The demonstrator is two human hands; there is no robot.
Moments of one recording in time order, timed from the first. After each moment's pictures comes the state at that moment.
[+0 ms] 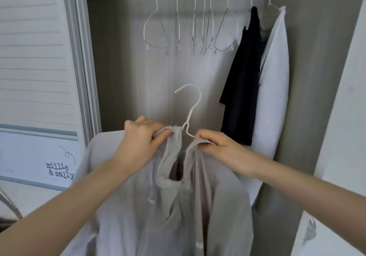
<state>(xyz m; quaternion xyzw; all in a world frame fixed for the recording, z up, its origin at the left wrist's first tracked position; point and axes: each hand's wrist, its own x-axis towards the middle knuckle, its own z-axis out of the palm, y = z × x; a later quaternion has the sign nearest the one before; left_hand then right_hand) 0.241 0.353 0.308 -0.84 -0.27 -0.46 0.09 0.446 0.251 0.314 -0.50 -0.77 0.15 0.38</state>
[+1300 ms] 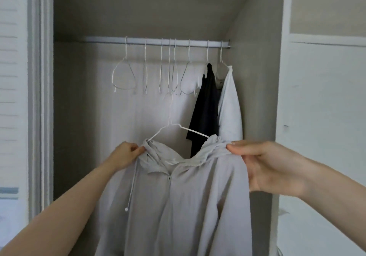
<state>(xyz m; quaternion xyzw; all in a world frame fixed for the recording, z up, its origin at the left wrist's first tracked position) 0.315 0.492 0.348 -0.85 -0.36 -0.35 -0.15 0.485 0.138 0.409 -0.49 -0.47 0.50 0.55</state>
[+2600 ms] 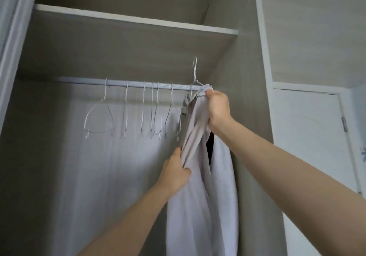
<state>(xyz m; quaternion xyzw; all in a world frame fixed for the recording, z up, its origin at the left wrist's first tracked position) 0.461 0.401 0.436 -0.83 -0.13 -0.47 -0.27 0.526 0.299 0.586 -0.46 -0.39 -0.09 0.79</state>
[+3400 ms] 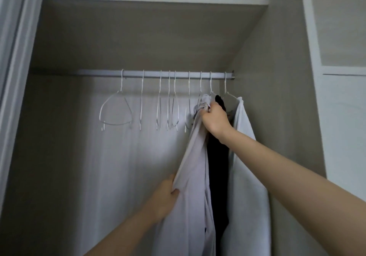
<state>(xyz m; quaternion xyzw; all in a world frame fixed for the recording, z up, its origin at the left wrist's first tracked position) 0.443 0.489 0.374 -0.87 -0.16 -0.39 -0.26 0.570 0.382 0.553 -0.60 -0.51 -0.20 0.58</state>
